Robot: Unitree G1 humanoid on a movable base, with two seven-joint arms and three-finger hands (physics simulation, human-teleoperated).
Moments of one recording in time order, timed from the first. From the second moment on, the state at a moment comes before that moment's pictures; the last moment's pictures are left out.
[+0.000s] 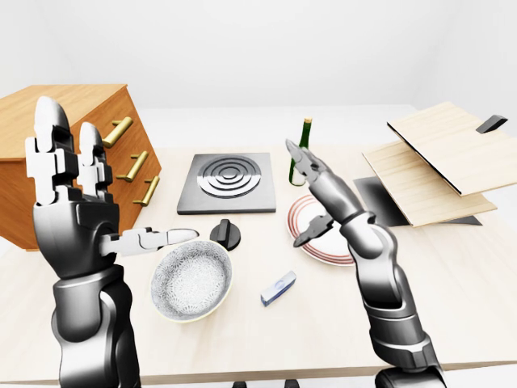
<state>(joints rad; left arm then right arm) -0.07 0.12 0.29 -0.70 -0.11 0.09 -0.03 -0.36 -0.11 0.05 -0.24 -0.68 0.09 0.43</state>
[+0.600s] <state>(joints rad) -0.08 0.12 0.29 -0.71 -0.14 0.09 -0.02 -0.31 0.04 0.20 -0.45 -1.31 -0.01 0.70</state>
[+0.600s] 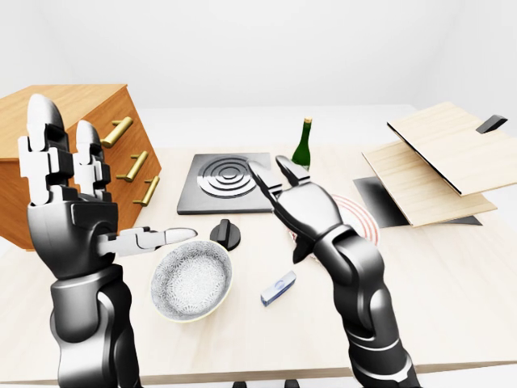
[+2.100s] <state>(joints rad) -0.09 0.13 0.30 -0.72 -0.13 0.09 -0.02 0.09 0.18 0.97 -0.13 -1.62 0.09 0.48</state>
